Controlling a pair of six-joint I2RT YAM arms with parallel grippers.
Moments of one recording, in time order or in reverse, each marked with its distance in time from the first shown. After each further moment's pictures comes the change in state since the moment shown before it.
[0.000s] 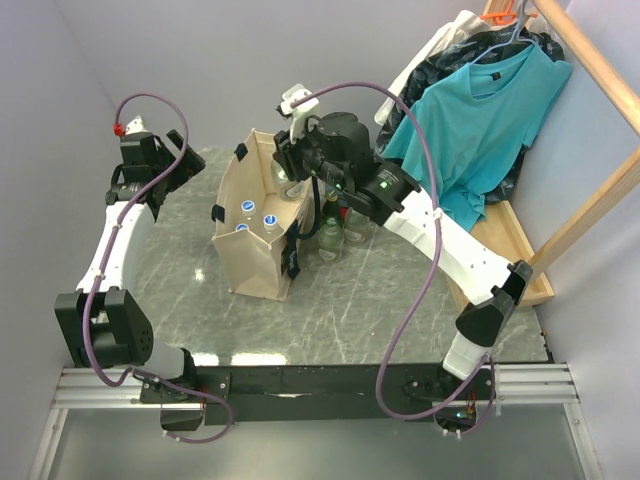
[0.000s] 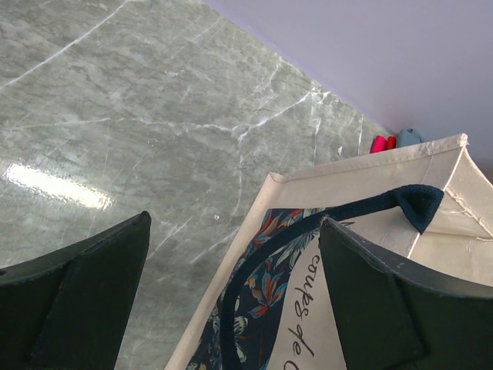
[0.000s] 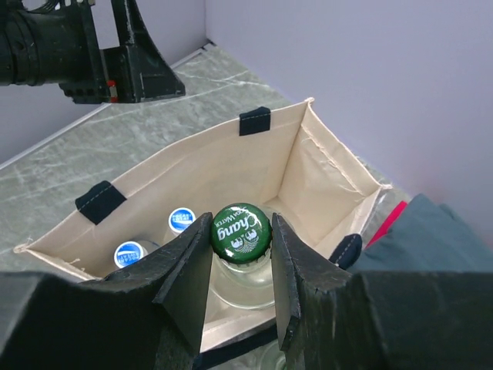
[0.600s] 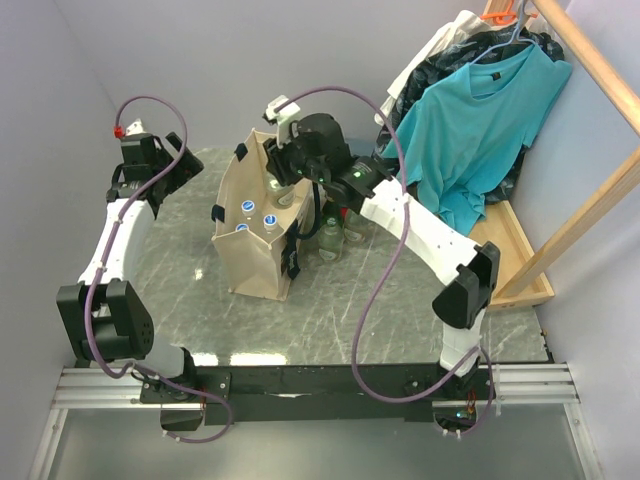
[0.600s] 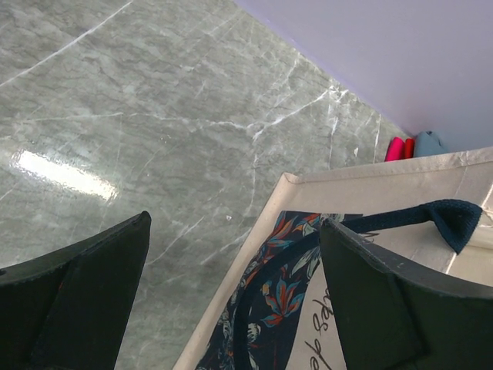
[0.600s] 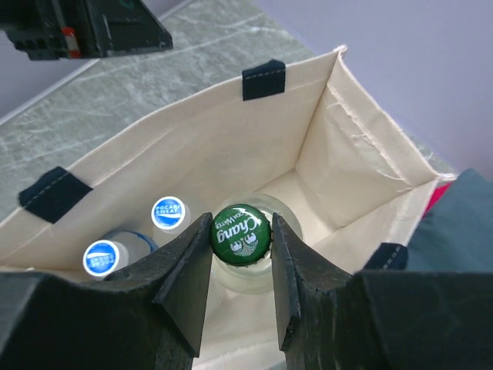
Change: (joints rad) left arm 0.017 0.039 0.002 -0.004 -0.003 0.000; right arm -0.043 0.173 0.056 -0.035 -0.082 0.034
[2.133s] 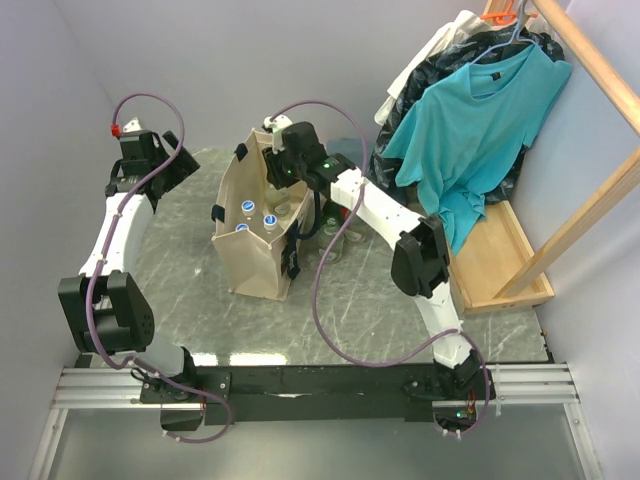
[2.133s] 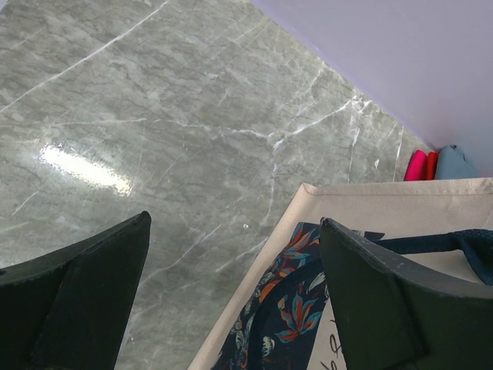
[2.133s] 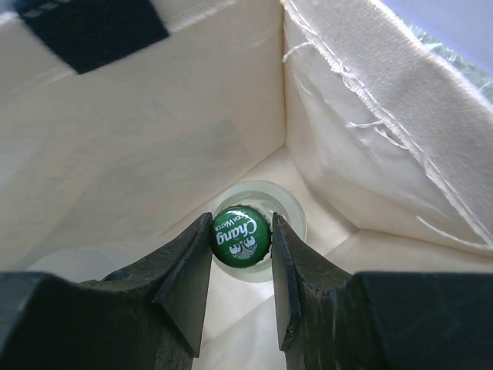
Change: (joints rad) left arm 0.014 0.045 0.047 -0.035 -0.042 0.011; right arm -0.102 0.375 0.187 0.008 -0.072 0.102
